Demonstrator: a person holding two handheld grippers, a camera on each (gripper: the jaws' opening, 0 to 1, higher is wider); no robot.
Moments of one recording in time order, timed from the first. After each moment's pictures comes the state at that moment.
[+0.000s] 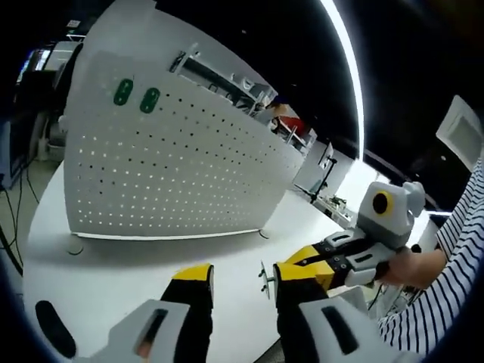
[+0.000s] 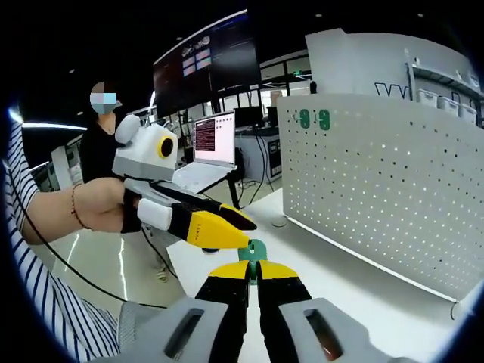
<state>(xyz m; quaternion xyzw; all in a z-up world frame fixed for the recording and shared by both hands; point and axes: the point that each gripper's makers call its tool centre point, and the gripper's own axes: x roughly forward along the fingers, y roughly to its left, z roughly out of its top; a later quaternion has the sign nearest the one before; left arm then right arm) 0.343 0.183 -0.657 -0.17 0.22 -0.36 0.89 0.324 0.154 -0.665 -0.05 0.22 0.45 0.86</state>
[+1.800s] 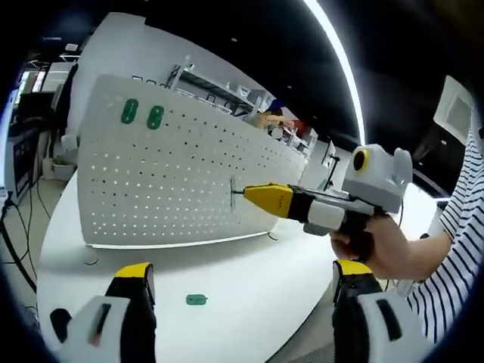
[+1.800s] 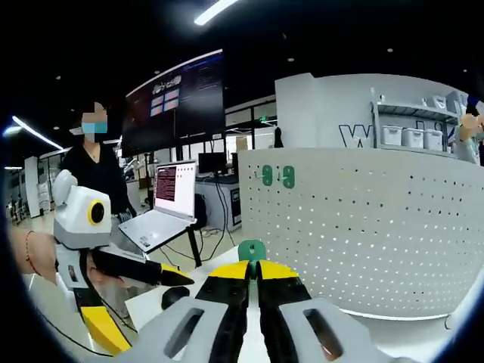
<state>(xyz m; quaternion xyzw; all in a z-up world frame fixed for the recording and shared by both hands) 0.335 0.203 -0.661 -0.14 0.20 -0.34 0.91 0.402 0.170 -0.613 -0.01 0.08 0.34 0.94</state>
